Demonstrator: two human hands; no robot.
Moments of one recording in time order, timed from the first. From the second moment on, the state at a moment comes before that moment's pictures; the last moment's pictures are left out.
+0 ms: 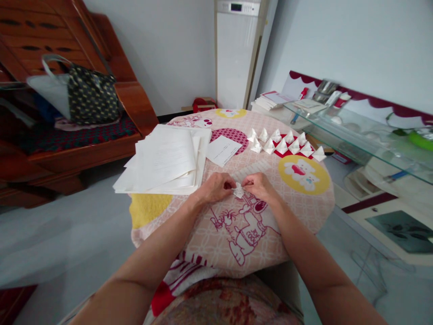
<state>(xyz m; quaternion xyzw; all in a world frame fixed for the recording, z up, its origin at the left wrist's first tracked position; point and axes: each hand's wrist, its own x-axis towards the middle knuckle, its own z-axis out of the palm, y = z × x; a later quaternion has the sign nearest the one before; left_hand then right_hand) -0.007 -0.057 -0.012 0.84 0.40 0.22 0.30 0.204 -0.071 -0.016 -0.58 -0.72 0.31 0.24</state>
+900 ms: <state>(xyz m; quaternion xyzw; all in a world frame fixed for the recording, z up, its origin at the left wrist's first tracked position) 0.010 -0.055 -0.009 0.81 0.55 0.08 0.18 0.192 -0.073 0.001 -0.65 -0.71 0.25 0.14</state>
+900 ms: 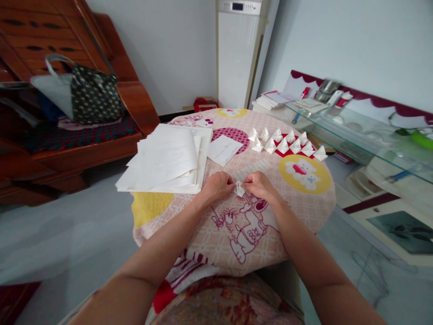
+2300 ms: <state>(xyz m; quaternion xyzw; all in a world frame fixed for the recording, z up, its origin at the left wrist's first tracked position) 0.004 -0.052 -0.002 0.66 0.42 0.23 0.58 0.213 -0.076 -0.001 -0.54 -0.56 0.54 0.32</state>
